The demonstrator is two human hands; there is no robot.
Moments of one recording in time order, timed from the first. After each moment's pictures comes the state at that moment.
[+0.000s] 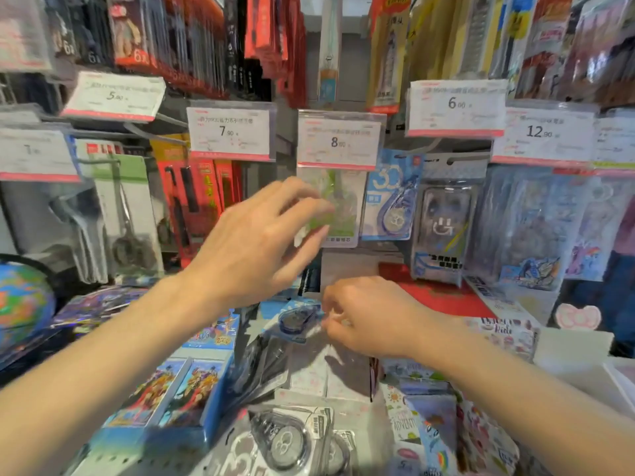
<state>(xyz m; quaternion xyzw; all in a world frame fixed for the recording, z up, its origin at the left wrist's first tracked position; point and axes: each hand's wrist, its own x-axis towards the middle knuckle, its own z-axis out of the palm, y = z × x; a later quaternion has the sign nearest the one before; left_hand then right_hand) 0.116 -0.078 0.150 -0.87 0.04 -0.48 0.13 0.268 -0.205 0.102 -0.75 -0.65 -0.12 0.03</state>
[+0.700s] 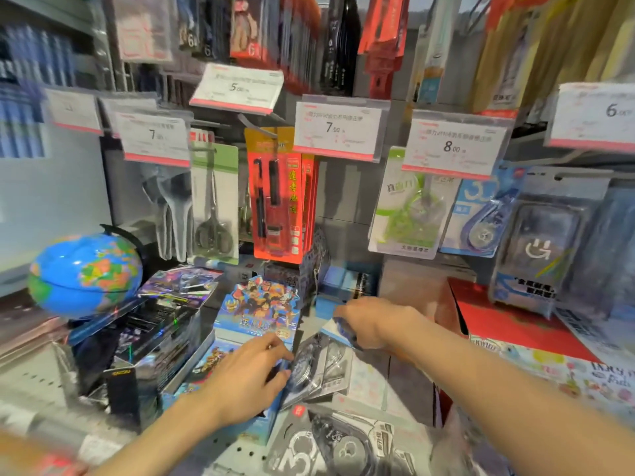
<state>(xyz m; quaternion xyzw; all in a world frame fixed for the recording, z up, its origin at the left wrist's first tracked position) 0.046 -0.005 -0.039 -0.94 -0.30 -0.11 -0.12 0.276 -0.069 0.048 -0.72 -0.66 0.02 -0.19</state>
